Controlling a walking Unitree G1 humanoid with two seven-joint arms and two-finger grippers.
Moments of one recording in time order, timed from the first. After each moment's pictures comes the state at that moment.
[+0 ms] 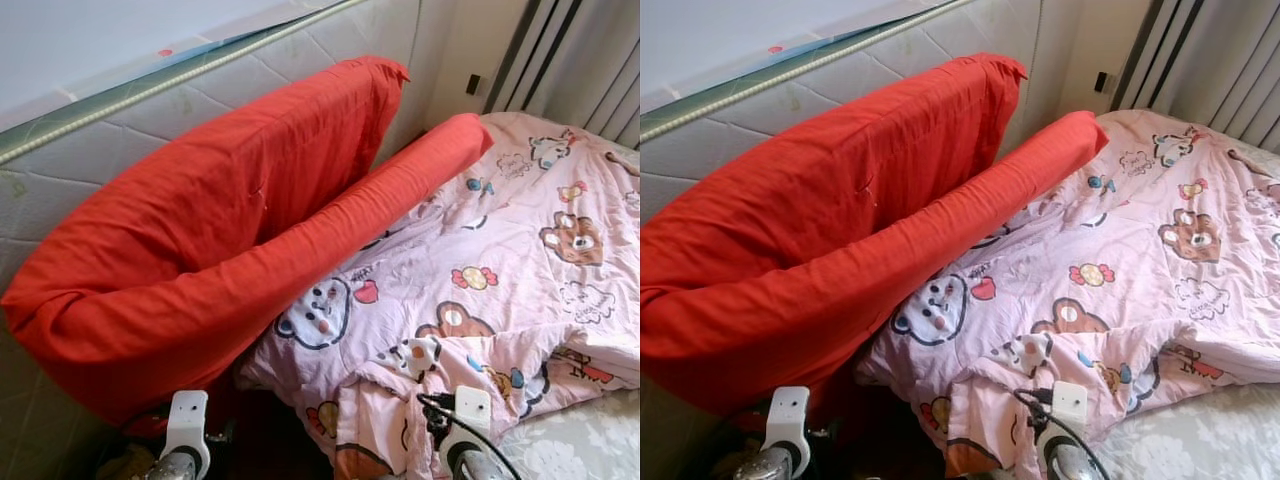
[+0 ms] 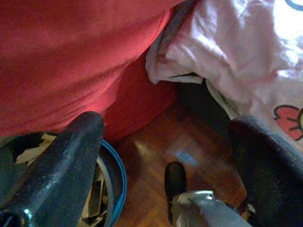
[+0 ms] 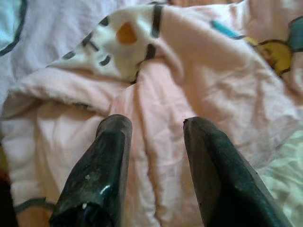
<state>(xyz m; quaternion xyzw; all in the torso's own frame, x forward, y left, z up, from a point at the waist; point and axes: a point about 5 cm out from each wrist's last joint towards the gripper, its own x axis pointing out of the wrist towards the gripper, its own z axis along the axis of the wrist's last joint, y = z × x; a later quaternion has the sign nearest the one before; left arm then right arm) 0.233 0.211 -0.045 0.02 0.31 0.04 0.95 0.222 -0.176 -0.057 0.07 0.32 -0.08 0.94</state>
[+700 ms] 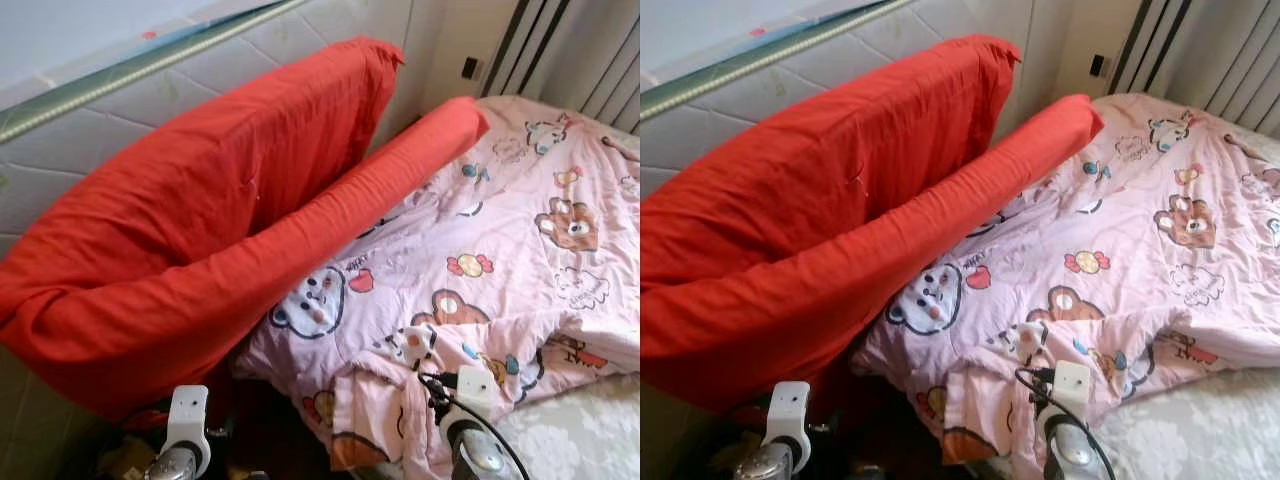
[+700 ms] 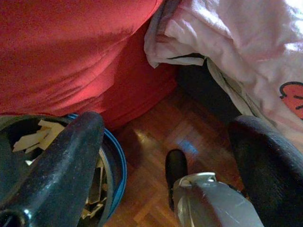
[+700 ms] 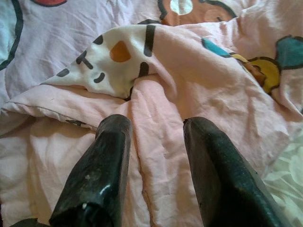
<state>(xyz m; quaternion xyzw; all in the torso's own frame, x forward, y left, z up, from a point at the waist) 0.226 0.213 -0.049 0.03 0.32 0.04 0.95 0.241 -0.175 -0.044 0.06 0.28 -0.08 0.95</state>
